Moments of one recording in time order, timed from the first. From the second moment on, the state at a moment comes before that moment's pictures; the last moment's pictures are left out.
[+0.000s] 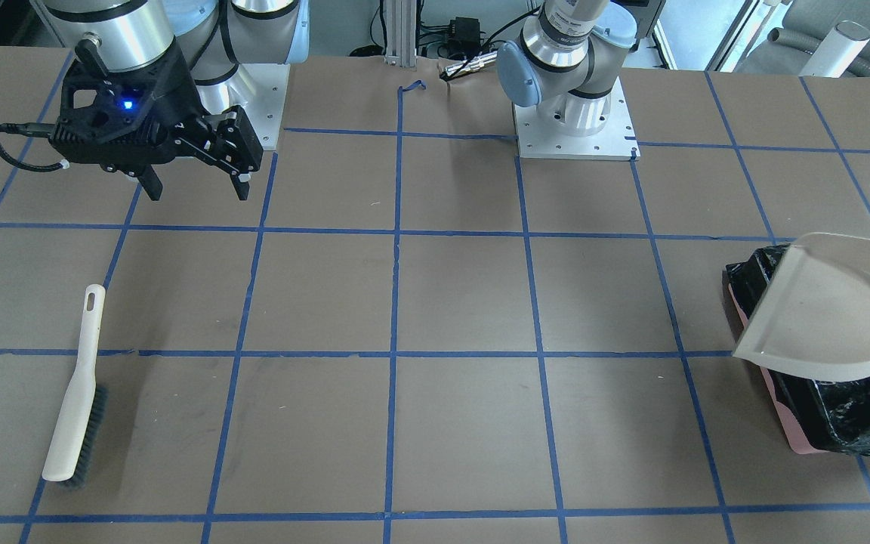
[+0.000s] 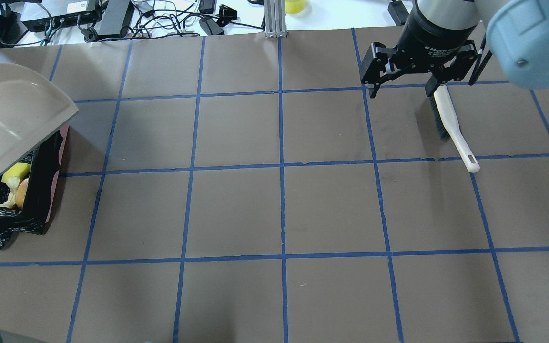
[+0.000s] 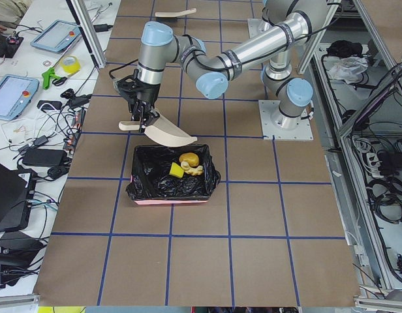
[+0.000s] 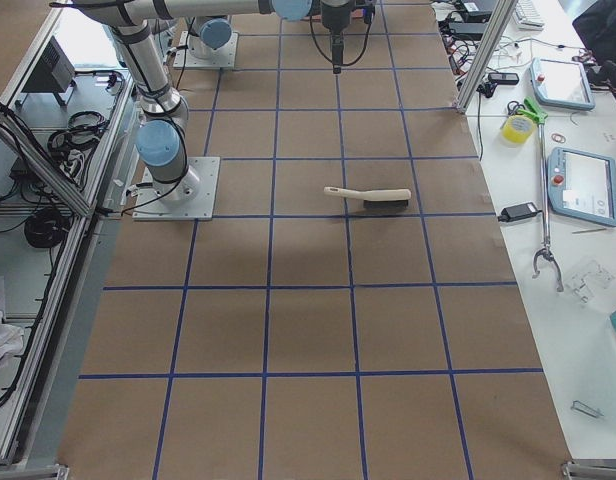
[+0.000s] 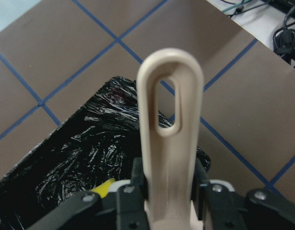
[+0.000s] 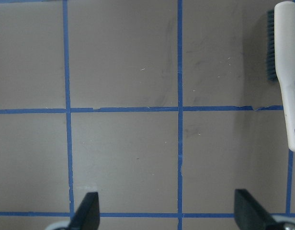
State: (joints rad) left arm -1.07 -1.82 -1.44 -1.06 1.70 -0.36; right arm 1.63 -1.57 1.54 -1.63 -1.54 0.06
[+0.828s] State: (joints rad) left arm -1.23 -1.90 -1.50 -1.17 1.49 -1.02; right arm 1.63 -1.57 1.54 -1.62 -1.53 0.04
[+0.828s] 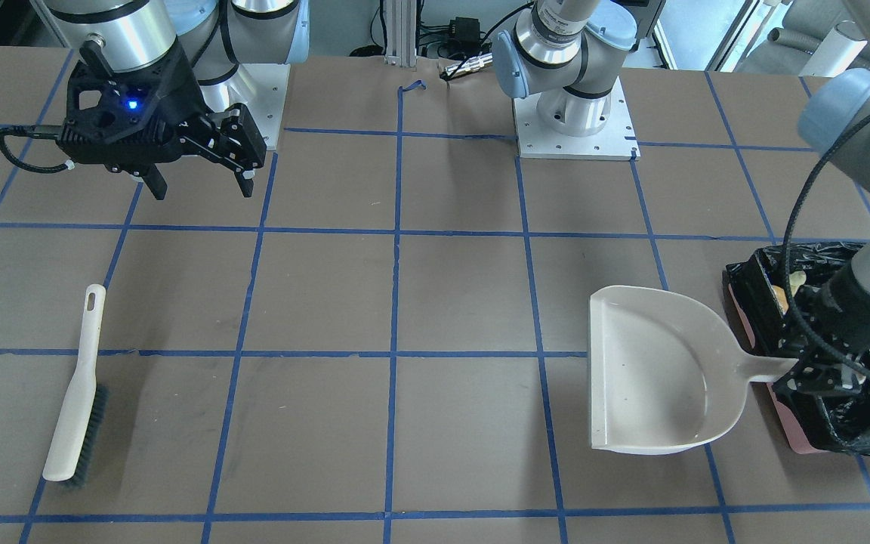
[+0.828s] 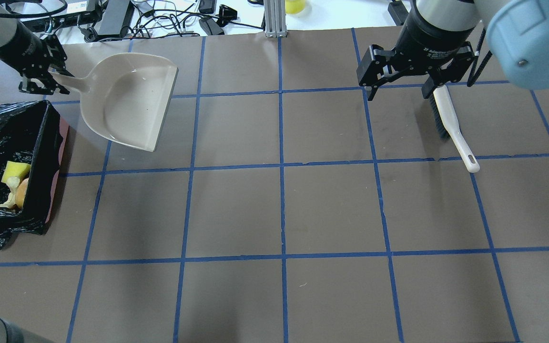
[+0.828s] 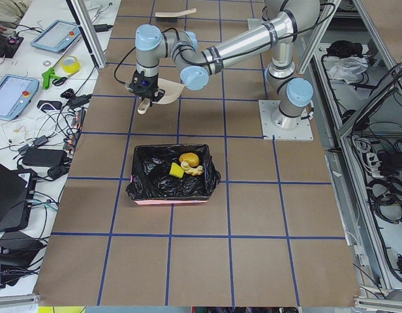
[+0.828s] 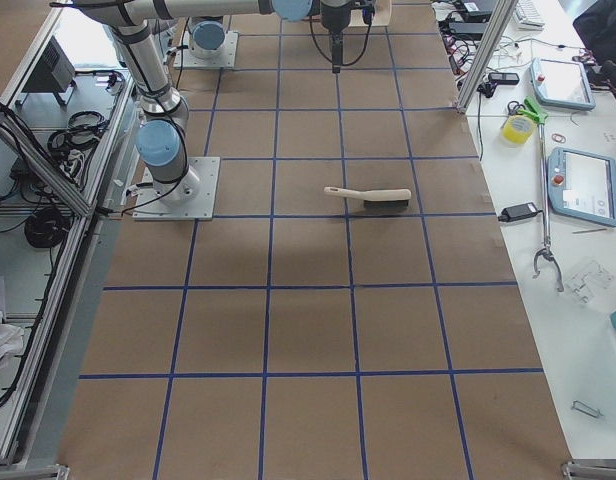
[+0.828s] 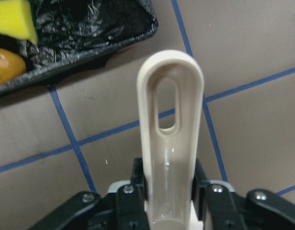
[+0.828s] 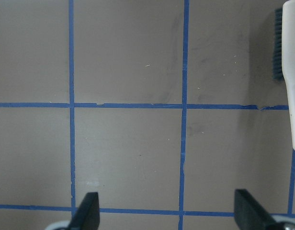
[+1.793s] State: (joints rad) left arm -1.33 -2.05 -1.49 -1.15 1.53 -1.15; right arm 1.63 -1.57 1.54 -1.62 -1.53 0.04
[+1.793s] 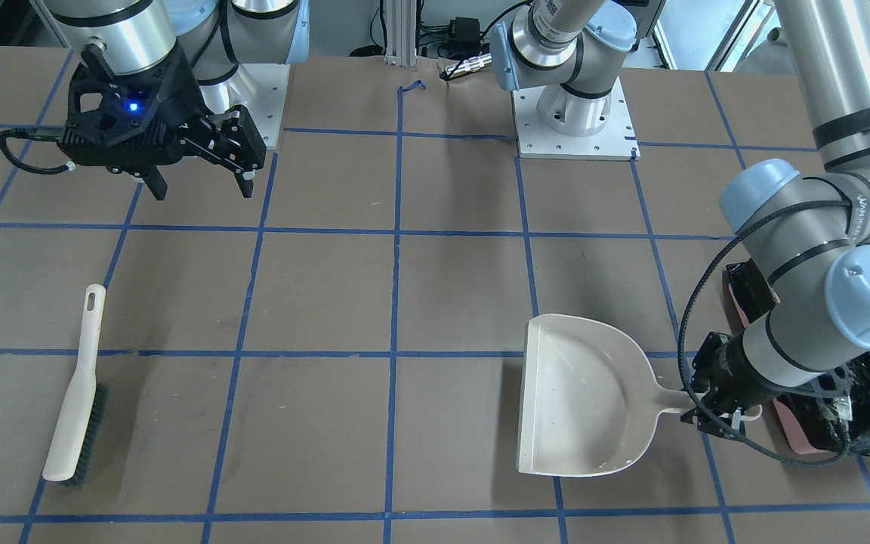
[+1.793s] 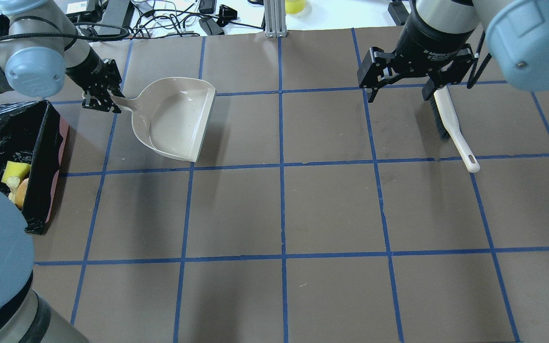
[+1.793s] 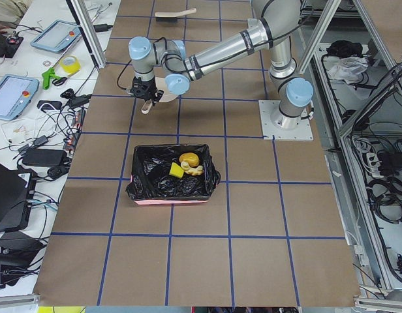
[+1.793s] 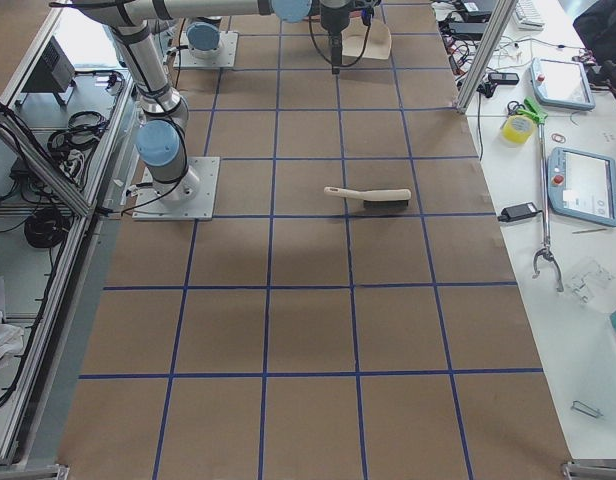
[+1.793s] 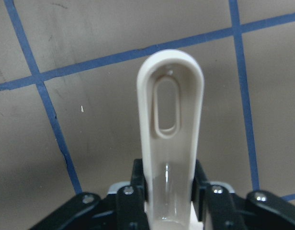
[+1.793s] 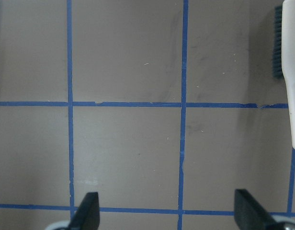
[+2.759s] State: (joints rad) left arm -1.37 -2.13 -1.49 -1.08 1.54 -1.19; right arm 1.63 -1.57 1.54 -1.62 -1.53 0.04
